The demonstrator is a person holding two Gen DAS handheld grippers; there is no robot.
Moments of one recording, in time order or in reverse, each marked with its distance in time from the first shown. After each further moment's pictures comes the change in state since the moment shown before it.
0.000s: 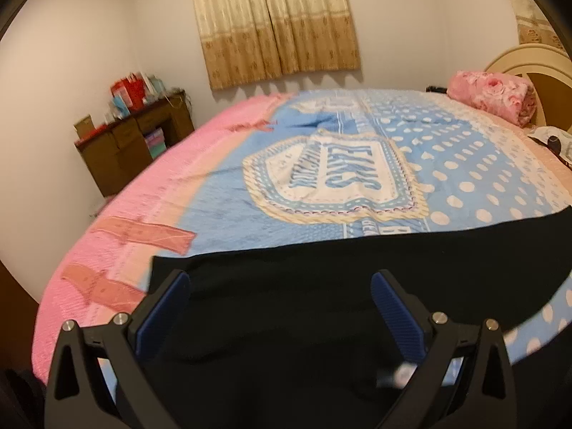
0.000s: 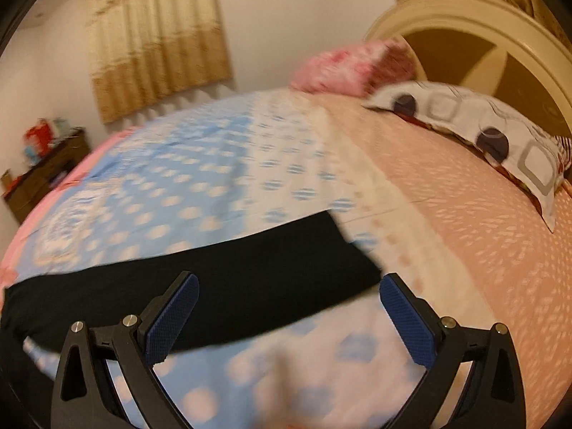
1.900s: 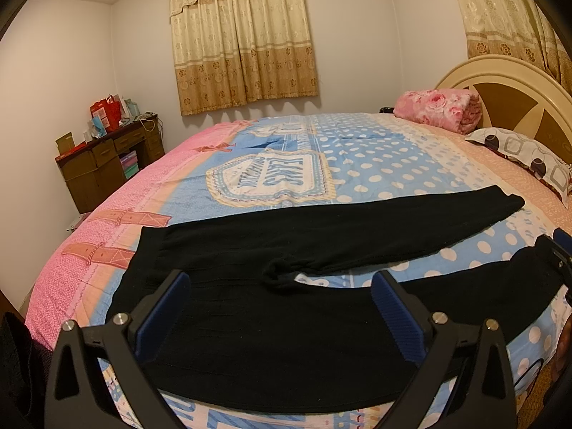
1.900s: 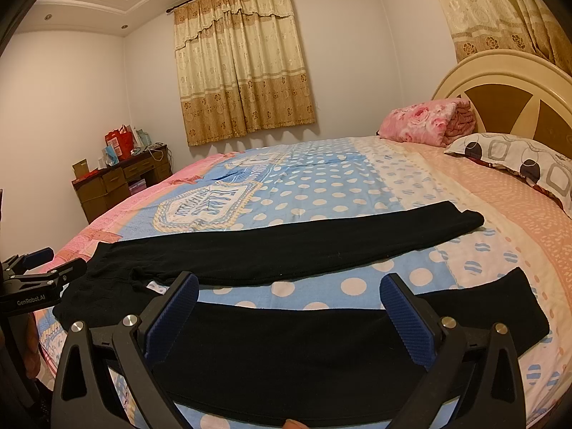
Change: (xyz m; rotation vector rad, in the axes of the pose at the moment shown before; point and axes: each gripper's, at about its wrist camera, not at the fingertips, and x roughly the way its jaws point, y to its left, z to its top) left arm -0.159 -0.047 -0.085 0.029 -0.141 -0.141; right arm -0.186 0.187 -0.165 -0.126 -0.261 0.271
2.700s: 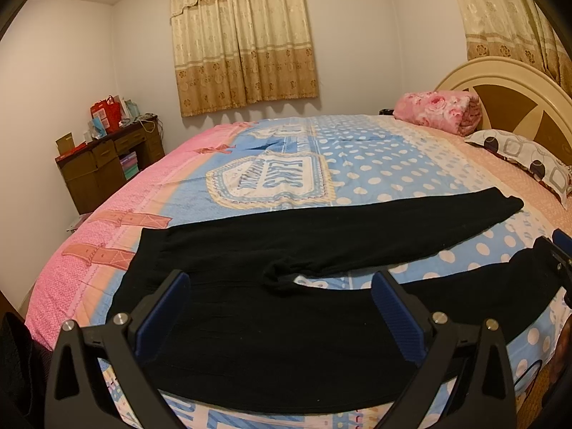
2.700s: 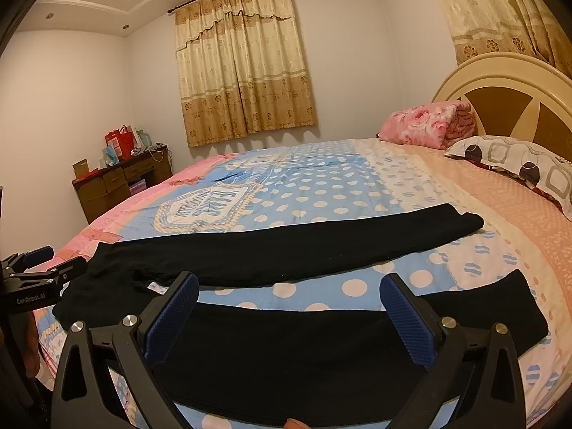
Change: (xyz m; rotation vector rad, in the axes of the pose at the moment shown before) left arm 0.000 0.001 0.001 -0.002 0.000 0.001; right arm -0.002 0.002 0.001 -0.005 -0.005 -0.002
